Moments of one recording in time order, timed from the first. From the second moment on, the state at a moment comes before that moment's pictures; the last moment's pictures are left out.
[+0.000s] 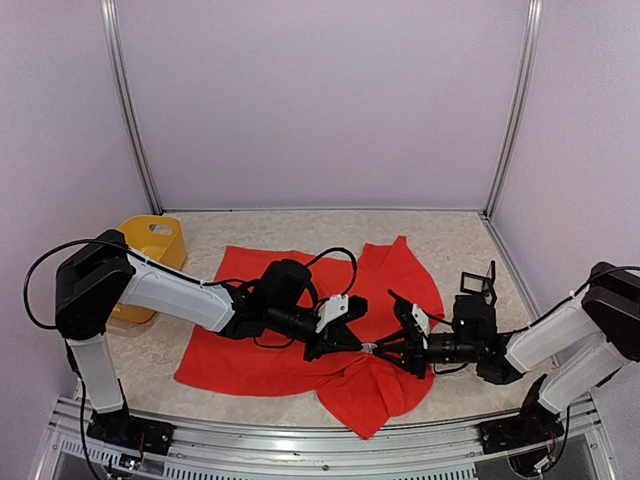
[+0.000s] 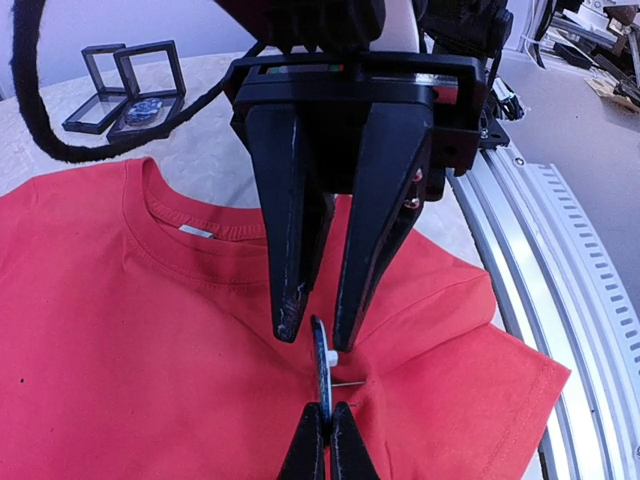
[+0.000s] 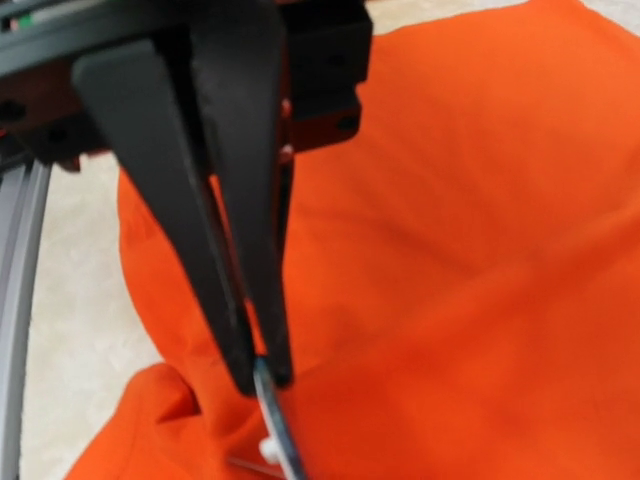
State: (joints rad) left arm -1.00 1.88 1.01 0.31 0.59 0.31; right arm 0.80 1.44 0.22 0.92 -0.48 0.02
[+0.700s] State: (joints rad) left arm -1.00 1.83 0.91 0.40 0.50 0.24; right arm 0.78 1.53 0.23 0.97 -0.57 0.11
